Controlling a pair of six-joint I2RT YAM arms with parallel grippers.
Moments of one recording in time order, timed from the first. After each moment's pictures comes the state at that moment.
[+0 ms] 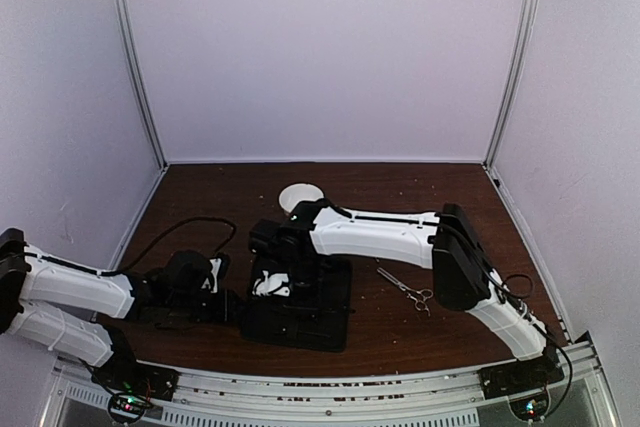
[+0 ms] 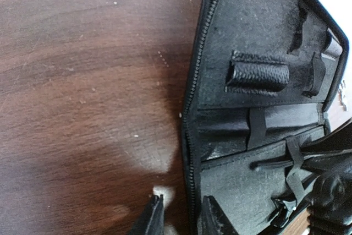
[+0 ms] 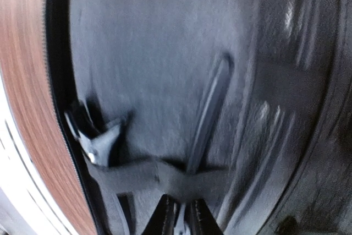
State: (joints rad) left arm -0.83 1.22 0.30 0.10 0.03 -0.75; right arm 1.13 2.49 2.25 -1.30 -0.15 -0.37
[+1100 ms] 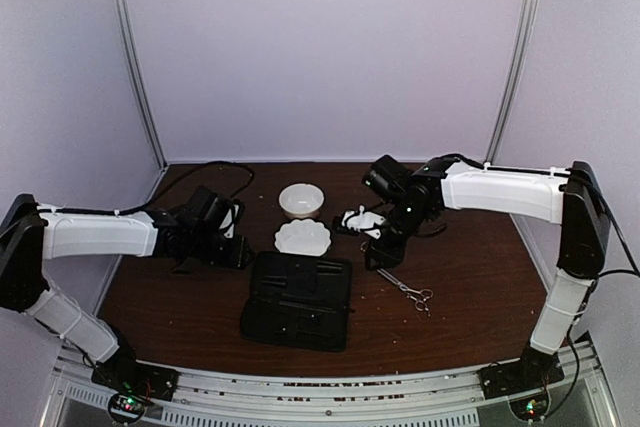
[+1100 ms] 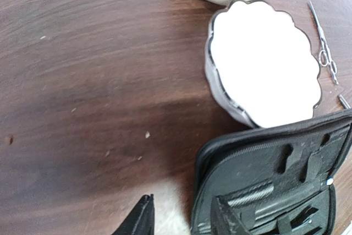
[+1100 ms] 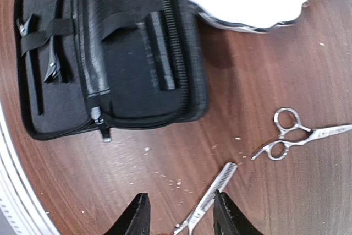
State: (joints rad) left arm -0.68 1.44 0.79 -0.26 -0.05 -0.47; right arm 0.79 1.79 1.41 -0.85 -0.15 -0.43
